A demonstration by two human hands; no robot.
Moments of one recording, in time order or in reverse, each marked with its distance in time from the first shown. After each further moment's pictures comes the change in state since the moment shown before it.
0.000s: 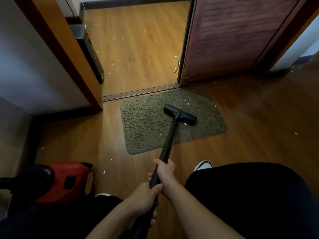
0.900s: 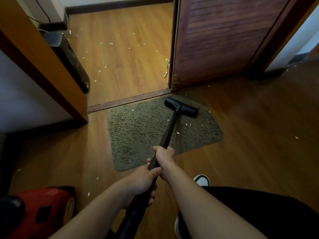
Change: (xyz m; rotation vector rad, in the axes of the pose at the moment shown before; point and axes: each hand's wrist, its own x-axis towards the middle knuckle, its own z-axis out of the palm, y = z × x) left_hand 0.071 0.109 0.006 0.023 0.056 0.038; right_hand 0.088 -0.104 -0.008 0.050 0.019 -0.006
